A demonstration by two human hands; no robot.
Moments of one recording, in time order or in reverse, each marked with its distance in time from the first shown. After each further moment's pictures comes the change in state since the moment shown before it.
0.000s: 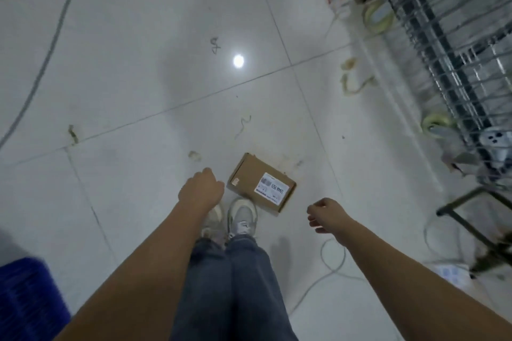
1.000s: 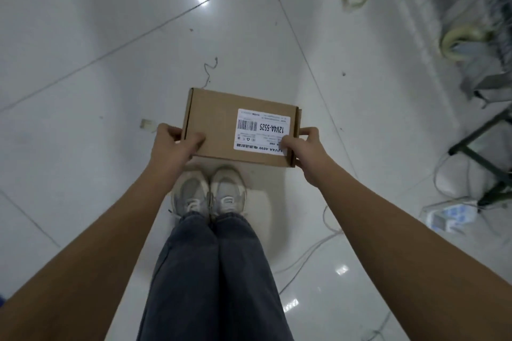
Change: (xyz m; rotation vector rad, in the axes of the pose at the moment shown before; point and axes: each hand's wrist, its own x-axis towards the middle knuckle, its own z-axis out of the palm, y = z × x) left_hand 0.112 0.004 0.066 -0.798 0.083 -0.022; right_hand 0.130 -0.009 0.038 0.542 -0.004 -0.102
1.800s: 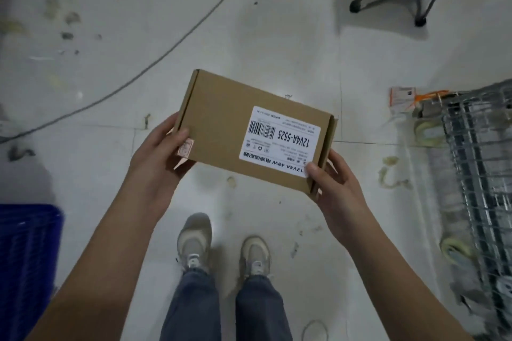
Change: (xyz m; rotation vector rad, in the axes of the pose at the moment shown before) left_hand -0.197 0.085 -0.238 -1.051 0.212 0.296; right_hand -0.259 -0.167 0.100 -0.094 -0.519 -0.533
